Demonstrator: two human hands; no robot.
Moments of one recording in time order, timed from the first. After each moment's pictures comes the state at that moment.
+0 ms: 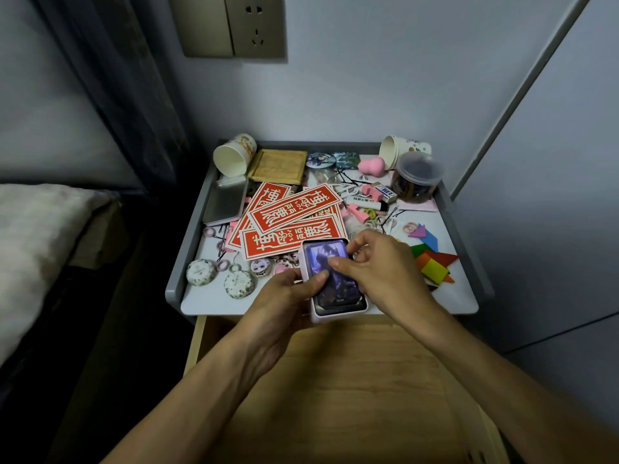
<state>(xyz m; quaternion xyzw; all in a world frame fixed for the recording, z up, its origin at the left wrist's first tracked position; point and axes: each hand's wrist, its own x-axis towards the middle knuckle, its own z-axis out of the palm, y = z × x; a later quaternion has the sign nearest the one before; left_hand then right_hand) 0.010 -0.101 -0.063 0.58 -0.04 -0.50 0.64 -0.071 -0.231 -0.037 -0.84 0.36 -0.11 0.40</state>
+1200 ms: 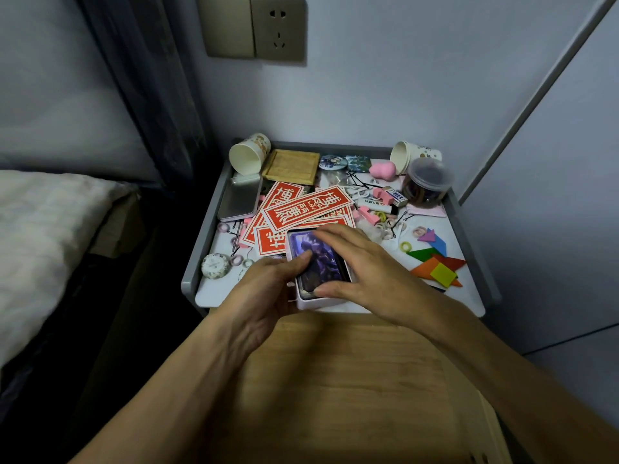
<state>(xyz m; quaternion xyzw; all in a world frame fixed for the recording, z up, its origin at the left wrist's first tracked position) 0.036 -0.082 -0.048 0.59 -0.02 -0.47 0.66 -0.061 -0.224 -0.034 -0.96 0.08 -0.02 0.28</state>
